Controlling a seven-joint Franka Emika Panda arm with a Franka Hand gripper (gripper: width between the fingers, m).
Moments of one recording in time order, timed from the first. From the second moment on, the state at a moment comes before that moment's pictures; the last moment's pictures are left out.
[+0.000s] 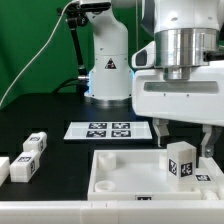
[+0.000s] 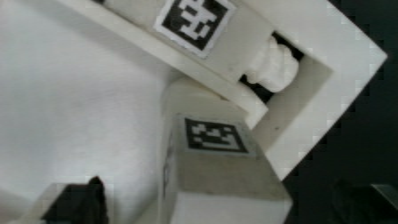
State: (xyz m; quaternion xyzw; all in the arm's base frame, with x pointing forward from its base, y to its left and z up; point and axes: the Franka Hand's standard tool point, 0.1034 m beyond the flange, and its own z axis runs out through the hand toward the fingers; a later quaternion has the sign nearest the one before) arm 0.640 0.116 0.086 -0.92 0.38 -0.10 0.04
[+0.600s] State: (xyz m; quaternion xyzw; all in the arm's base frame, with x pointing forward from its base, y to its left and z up) arm 0.641 0.113 0.086 -0.99 0.09 -0.11 0.00
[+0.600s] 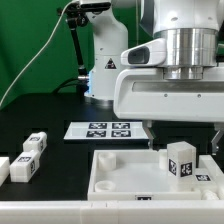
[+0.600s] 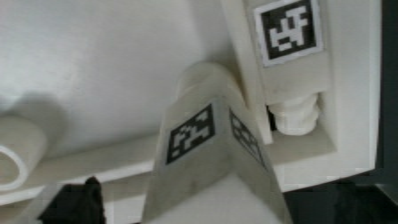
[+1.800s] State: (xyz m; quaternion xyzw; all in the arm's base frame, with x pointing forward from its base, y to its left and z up) arm 0.642 0.107 0.085 -0.99 -0.05 -0.11 -0.03
